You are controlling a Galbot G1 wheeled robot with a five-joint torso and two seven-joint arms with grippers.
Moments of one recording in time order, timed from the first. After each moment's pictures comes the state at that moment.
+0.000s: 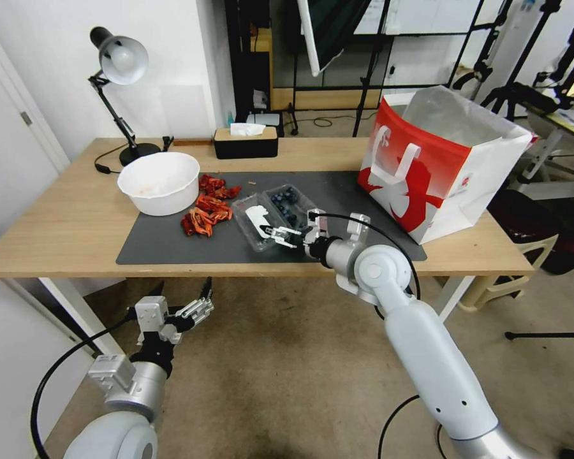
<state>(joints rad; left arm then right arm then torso) 1.72 -1.49 -0.61 -2.28 -0.31 0.18 0.04 -0.79 1.34 0.15 1.74 1.08 -0.73 0.11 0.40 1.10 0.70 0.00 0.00</state>
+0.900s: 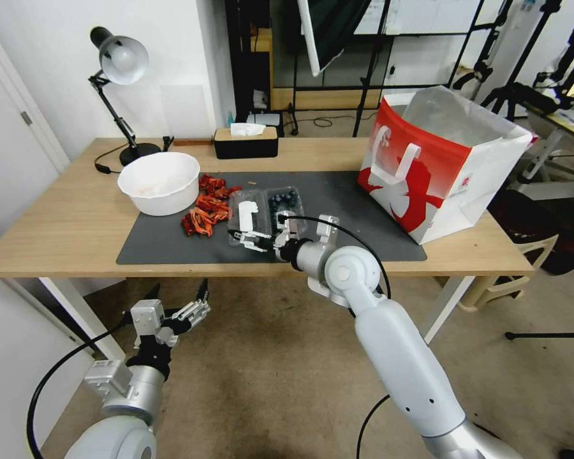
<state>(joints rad) 1.72 -1.50 -0.62 -2.27 -0.32 0.14 0.04 -0.78 1.43 0.08 1.73 1.02 -0.73 0.08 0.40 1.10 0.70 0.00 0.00</state>
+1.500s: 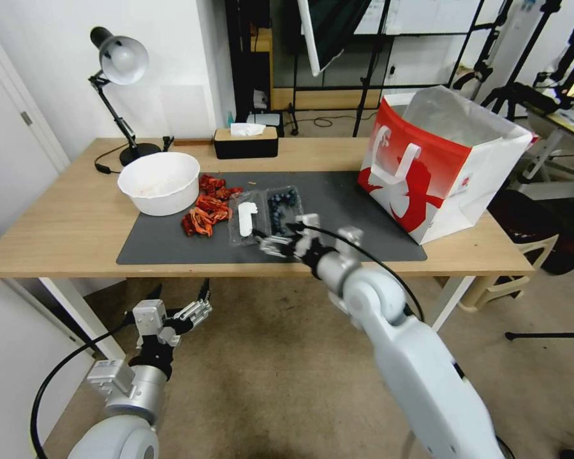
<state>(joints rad) 1.72 -1.51 -0.61 -2.26 -0.32 0.14 0.04 -1.03 1.26 0.17 1.95 0.44 -0.34 -0.06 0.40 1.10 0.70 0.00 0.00</state>
